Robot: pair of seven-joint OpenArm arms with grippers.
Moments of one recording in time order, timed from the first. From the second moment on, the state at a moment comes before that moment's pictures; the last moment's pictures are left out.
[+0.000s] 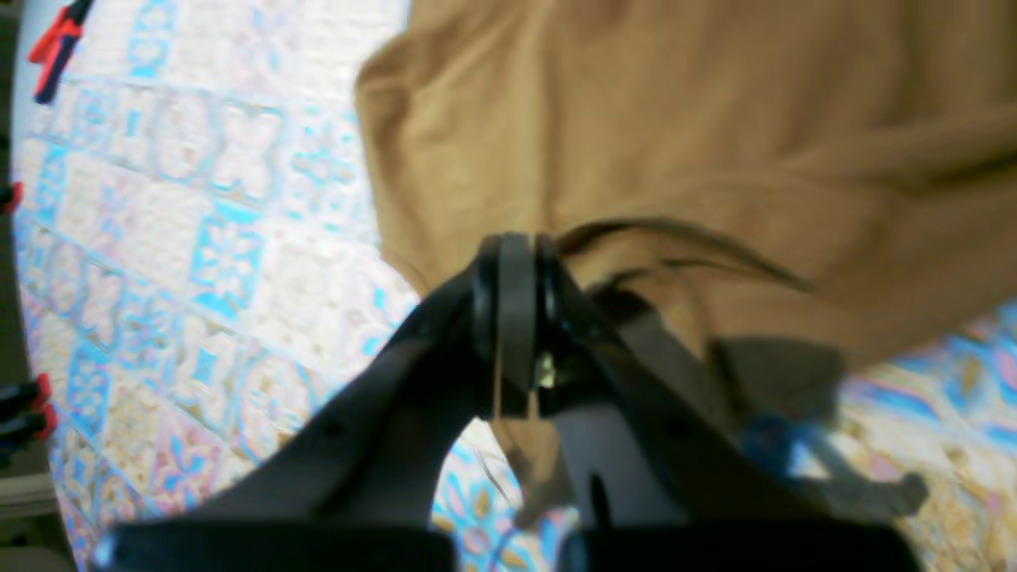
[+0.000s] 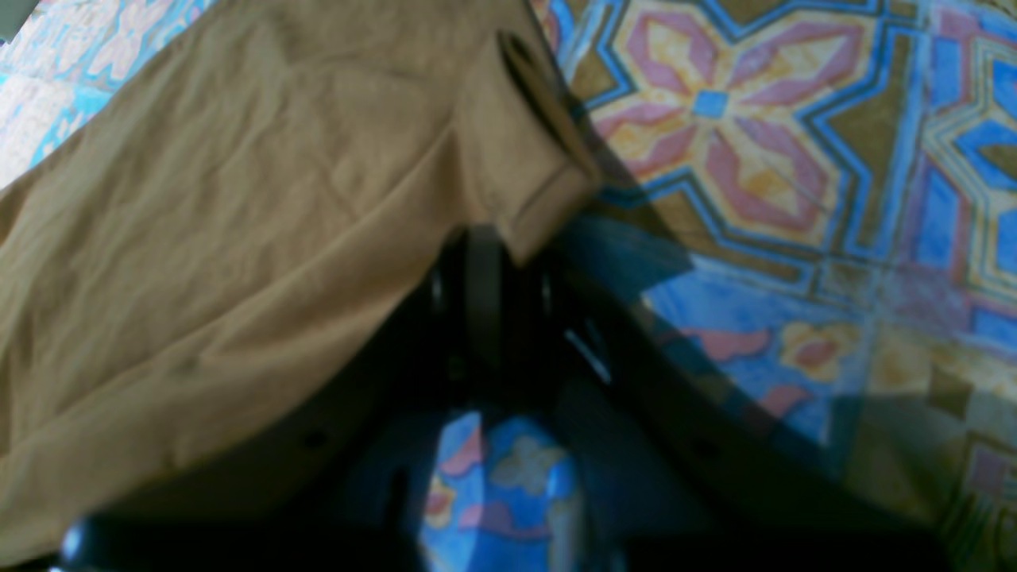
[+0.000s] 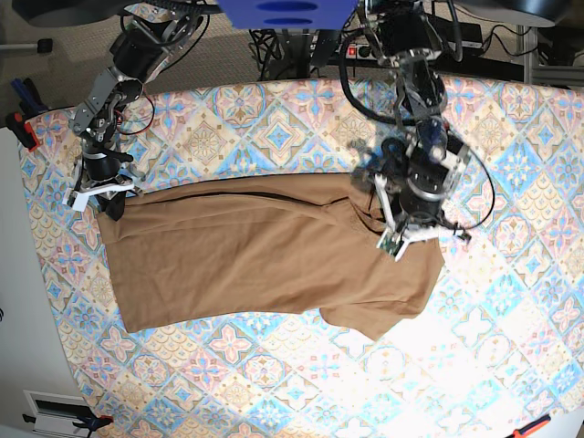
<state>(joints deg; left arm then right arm) 2.4 9.9 -11.3 112.8 24.8 -41.3 46.0 1.0 2.2 46.6 65.4 8.3 30.2 -17.1</state>
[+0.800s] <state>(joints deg) 19.1 8.7 -9.0 114.8 24.5 -41.3 45.2 -0.8 2.2 46.6 65.5 9.6 31.1 -15.8</state>
